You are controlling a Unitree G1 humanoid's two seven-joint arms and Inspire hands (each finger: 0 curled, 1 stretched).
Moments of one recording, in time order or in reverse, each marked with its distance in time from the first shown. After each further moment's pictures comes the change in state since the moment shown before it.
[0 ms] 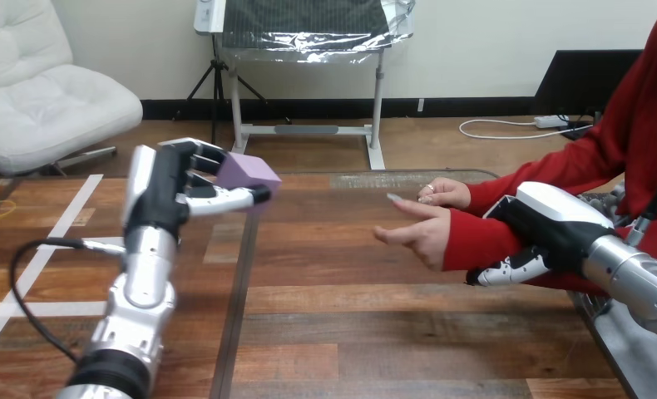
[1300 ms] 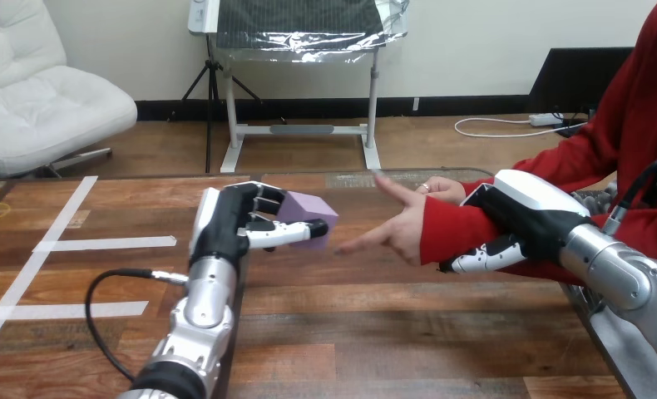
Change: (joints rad) left arm -0.032 -0.156 0.003 0.140 -0.026 0.006 -0.016; right arm -0.001 0.042 0.000 -0.086 0.011 0.052 0.020
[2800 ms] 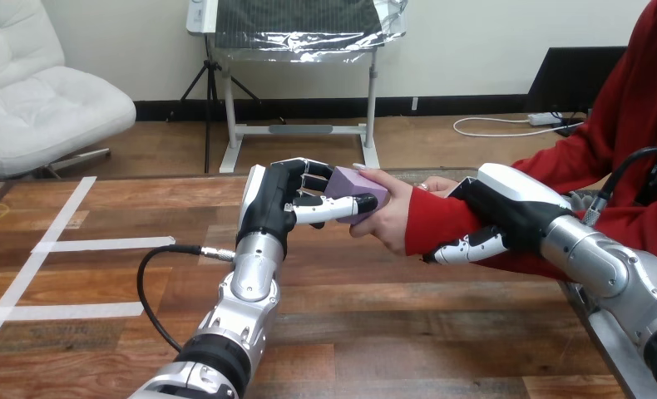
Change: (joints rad) left arm -0.100 -0.109 -0.001 0.030 -0.025 0.027 0.002; right arm -0.024 0.051 -0.010 -0.023 0.005 0.075 0.031
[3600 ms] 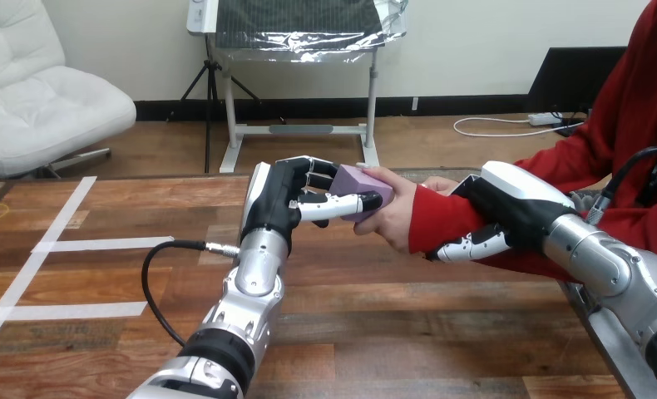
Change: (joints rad) left arm -0.019 -0.009 -0.002 0.000 0.002 0.025 -0.007; right arm 0.000 0.003 -0.018 0.000 0.000 0.004 0.000
